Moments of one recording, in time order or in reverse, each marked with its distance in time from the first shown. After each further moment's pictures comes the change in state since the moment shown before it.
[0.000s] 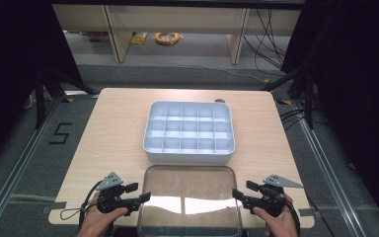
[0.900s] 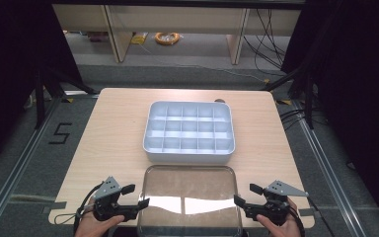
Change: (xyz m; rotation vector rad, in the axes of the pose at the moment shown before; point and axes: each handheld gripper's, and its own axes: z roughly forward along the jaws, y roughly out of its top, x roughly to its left) left arm -0.014 -0.003 -0.015 -0.023 0.019 0.081; right arm 0.009 -0.009 -0.015 -0.039 0.016 -0.088
